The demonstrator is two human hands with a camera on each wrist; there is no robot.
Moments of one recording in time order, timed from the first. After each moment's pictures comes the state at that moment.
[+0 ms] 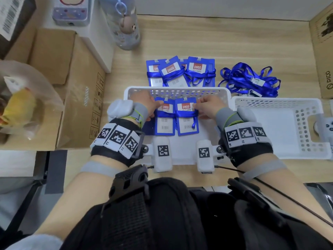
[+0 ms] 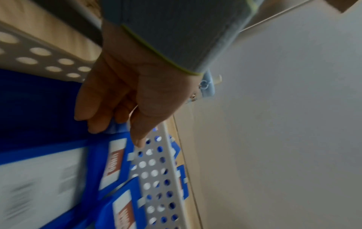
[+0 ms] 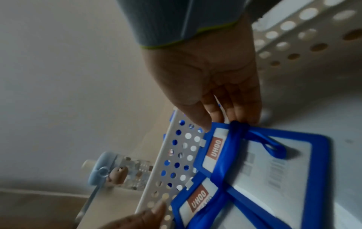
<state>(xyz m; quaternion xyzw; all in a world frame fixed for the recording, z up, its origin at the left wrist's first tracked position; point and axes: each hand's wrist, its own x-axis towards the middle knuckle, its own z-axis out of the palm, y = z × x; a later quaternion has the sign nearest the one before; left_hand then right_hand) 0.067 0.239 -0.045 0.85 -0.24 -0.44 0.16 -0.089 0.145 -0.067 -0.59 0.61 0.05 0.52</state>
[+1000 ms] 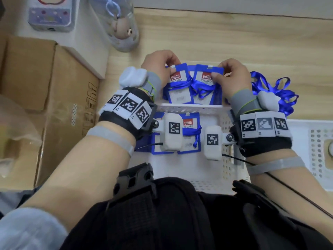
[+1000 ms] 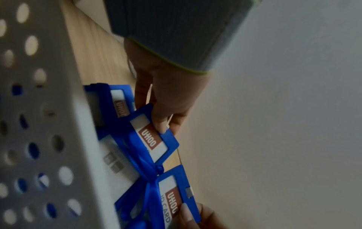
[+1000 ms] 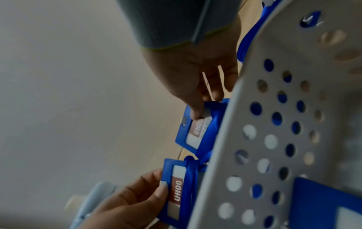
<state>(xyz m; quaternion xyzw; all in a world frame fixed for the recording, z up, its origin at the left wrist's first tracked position) 0.105 0.130 -0.061 0.82 -0.40 -0.31 0.29 -0.067 0.048 -0.070 -0.71 0.57 -0.14 0.38</state>
